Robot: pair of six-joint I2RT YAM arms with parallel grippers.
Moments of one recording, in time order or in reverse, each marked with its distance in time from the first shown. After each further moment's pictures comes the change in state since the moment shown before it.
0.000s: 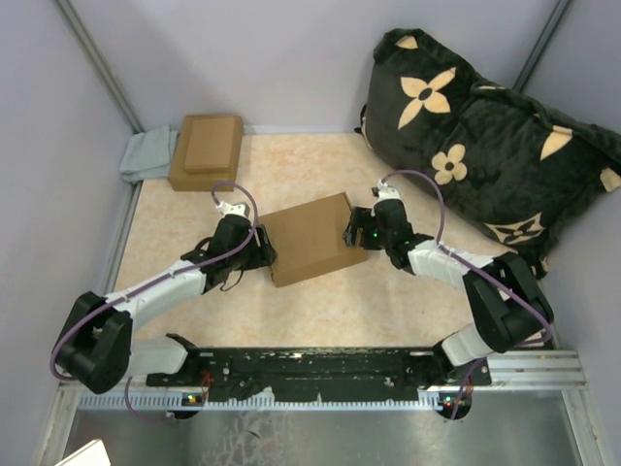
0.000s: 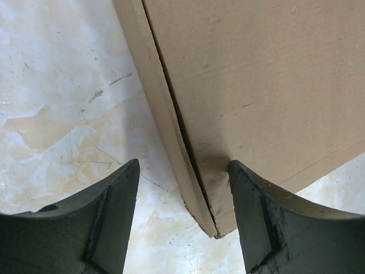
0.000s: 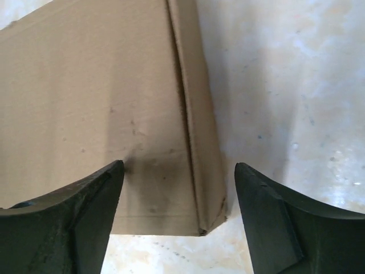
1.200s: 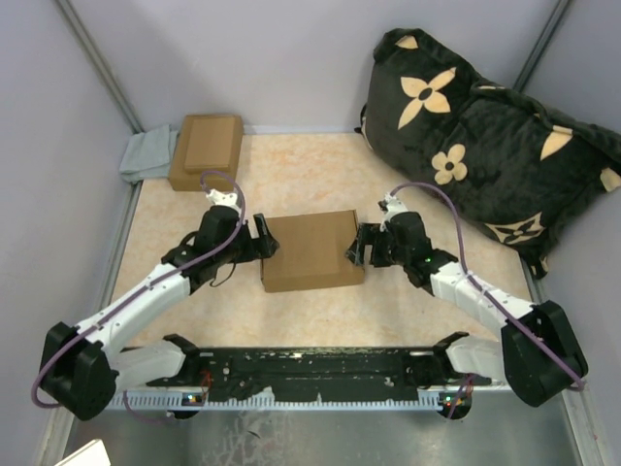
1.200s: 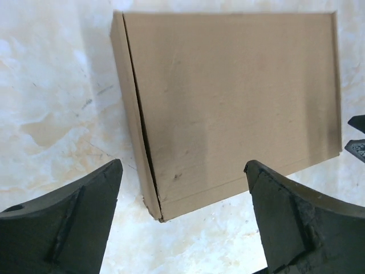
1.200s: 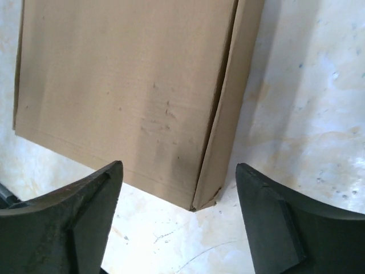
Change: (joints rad) left arm 0.004 -0.142 0.077 -0.150 0.064 0.024; right arm 0.000 -0.304 -0.148 -0.142 -0.233 -0.005
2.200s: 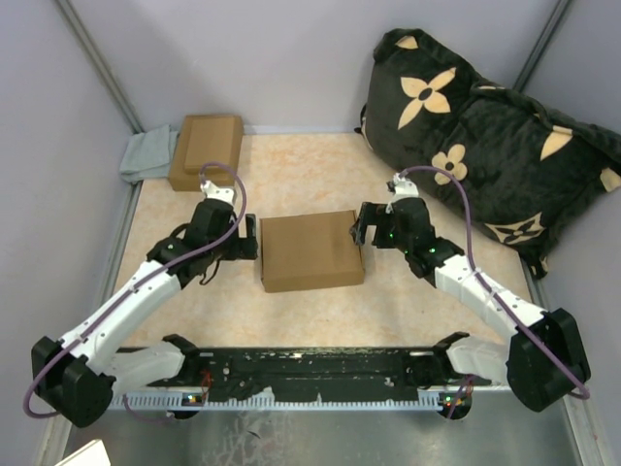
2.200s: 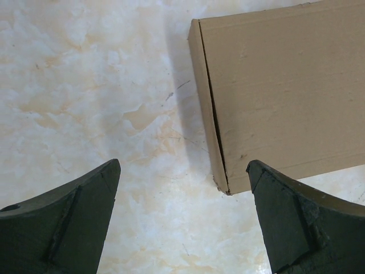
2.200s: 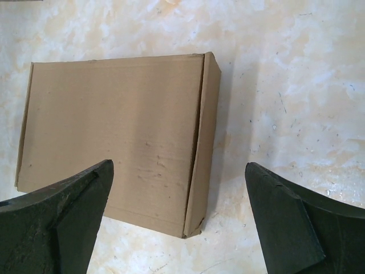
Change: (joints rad) left arm 0.000 -0.046 0.186 -0.330 -0.200 0.225; right arm 0.000 -0.029 0.159 -0.090 0.217 -0.039
